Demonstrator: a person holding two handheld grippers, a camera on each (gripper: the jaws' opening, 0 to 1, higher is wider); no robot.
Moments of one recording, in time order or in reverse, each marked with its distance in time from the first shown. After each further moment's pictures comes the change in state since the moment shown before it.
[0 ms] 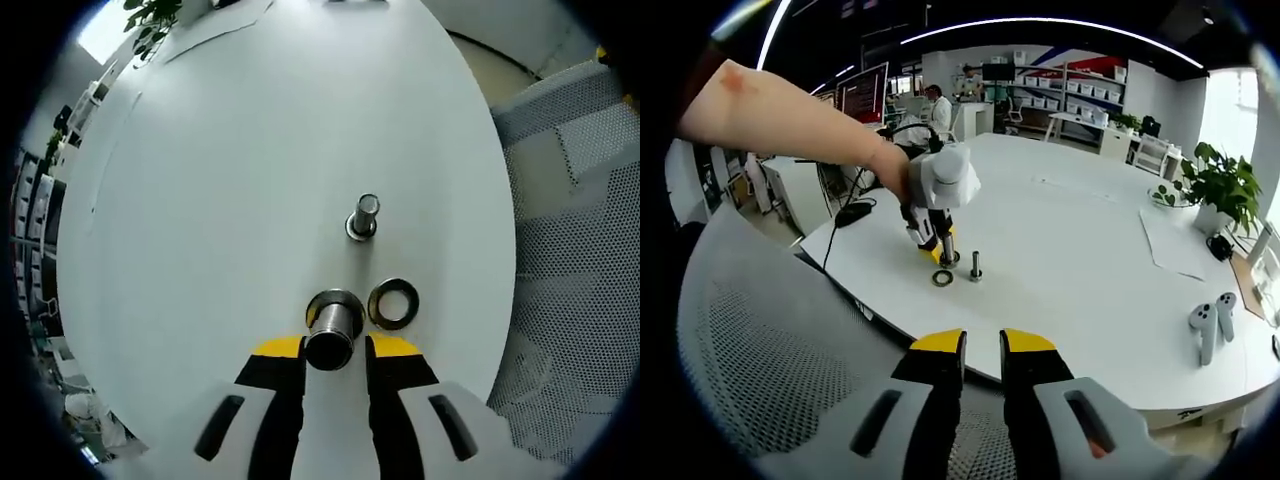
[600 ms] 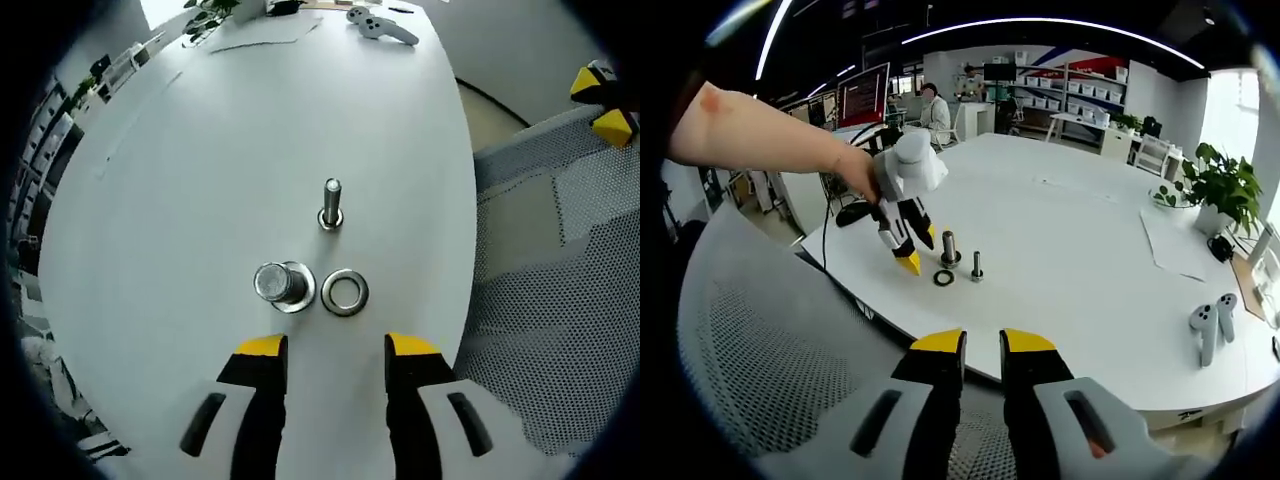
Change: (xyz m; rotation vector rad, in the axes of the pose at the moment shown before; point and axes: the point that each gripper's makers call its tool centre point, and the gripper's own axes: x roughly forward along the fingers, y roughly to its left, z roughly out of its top) left arm -0.014 -0.037 -0.008 -0.215 -0.174 -0.057; right arm 0.000 0.001 0.000 -0.003 -0.002 0.005
